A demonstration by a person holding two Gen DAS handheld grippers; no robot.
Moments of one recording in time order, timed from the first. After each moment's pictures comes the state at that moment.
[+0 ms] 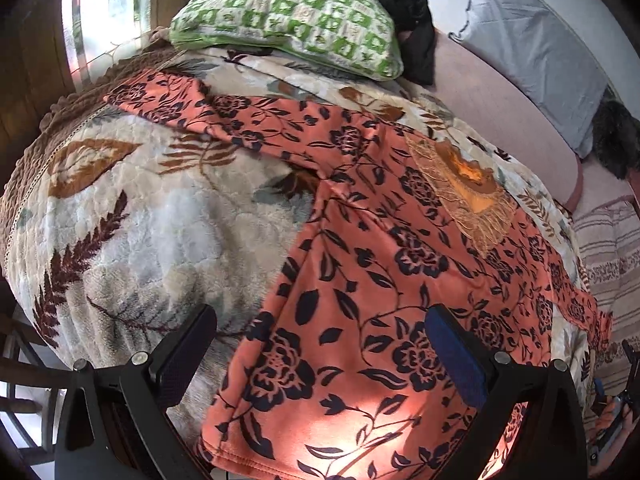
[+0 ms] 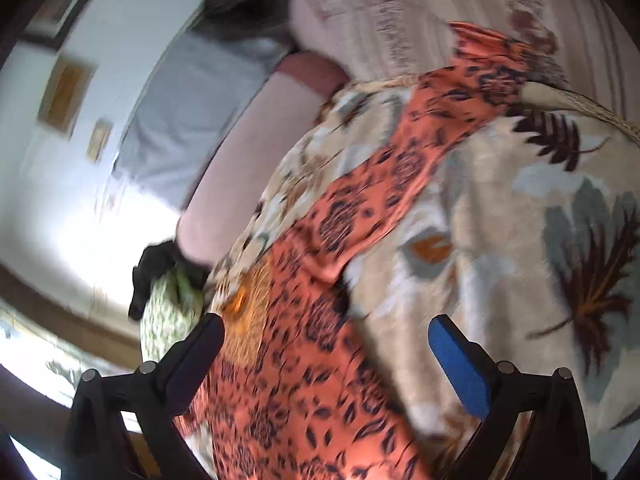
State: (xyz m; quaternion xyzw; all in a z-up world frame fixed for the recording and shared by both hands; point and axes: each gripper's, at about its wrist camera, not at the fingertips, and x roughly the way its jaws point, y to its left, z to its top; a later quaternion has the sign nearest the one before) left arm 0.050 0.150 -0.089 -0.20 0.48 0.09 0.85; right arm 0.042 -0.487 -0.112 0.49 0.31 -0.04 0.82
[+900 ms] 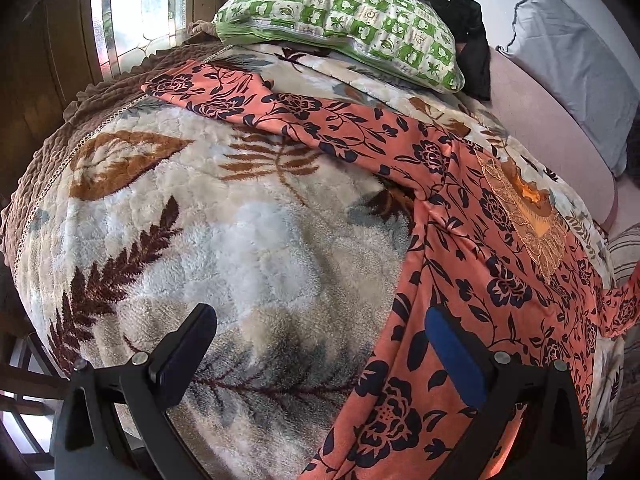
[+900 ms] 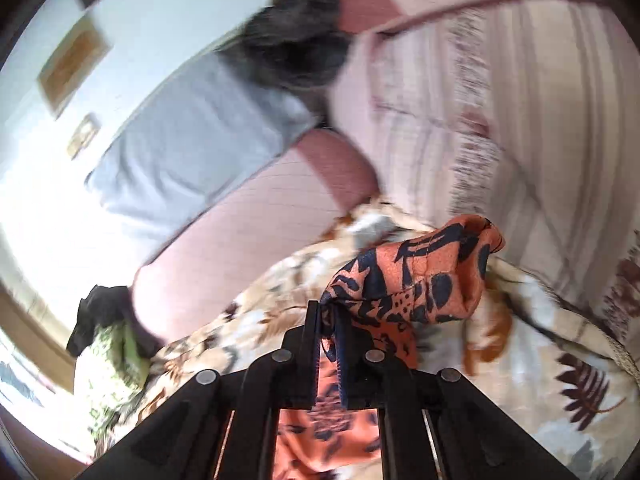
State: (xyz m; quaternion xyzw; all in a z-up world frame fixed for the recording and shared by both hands) left arm 0.053 0.212 -0.126 -0.19 0.46 0.14 0.85; right arm 0.214 -0.487 -0.002 0.29 0.25 -0.06 0.92
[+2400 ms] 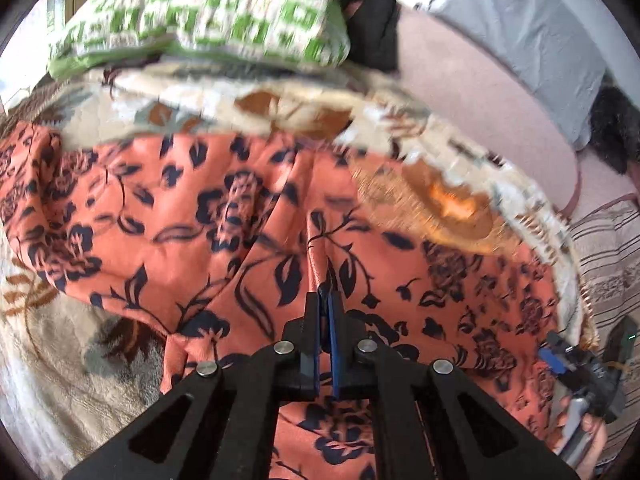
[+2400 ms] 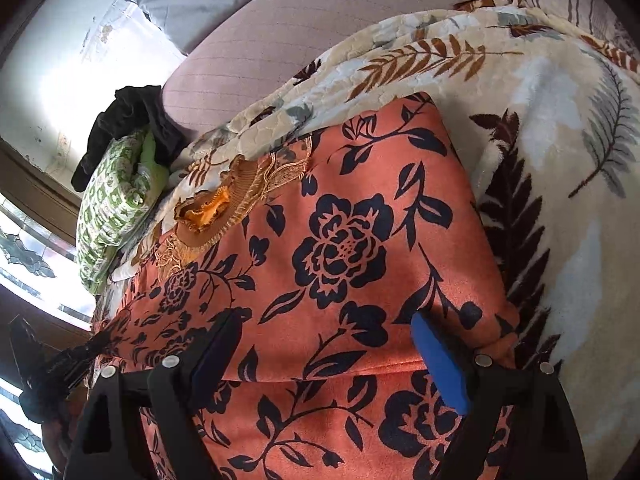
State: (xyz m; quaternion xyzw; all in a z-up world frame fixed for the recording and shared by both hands) left arm 0.232 0.098 -0.146 -0.18 0.51 0.02 0.84; right arm 0.272 -0.314 -0.187 0.25 0.46 0.10 0.84
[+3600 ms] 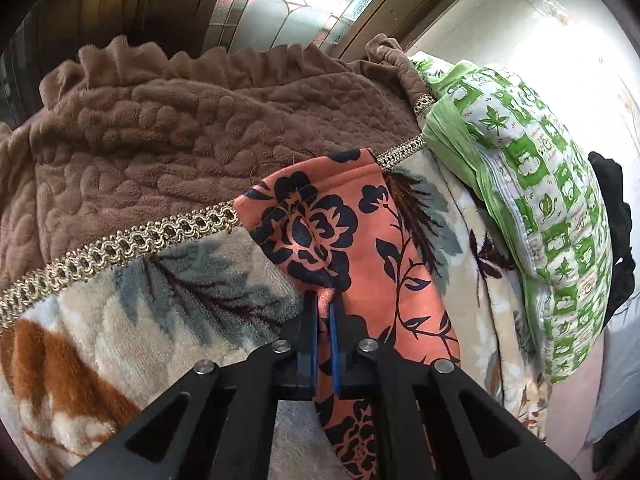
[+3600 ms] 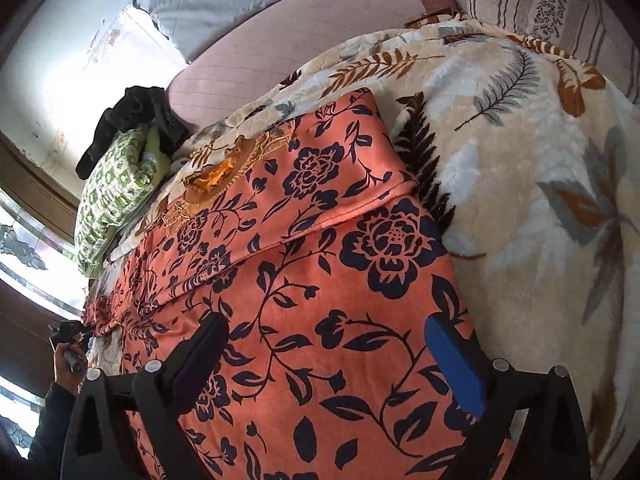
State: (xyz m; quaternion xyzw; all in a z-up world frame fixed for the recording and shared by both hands) left arm 0.211 0.488 -0.163 -0.42 0.36 0.30 0.78; right arm 0.143 -0.324 -0.158 0.25 0.45 0.05 0.86
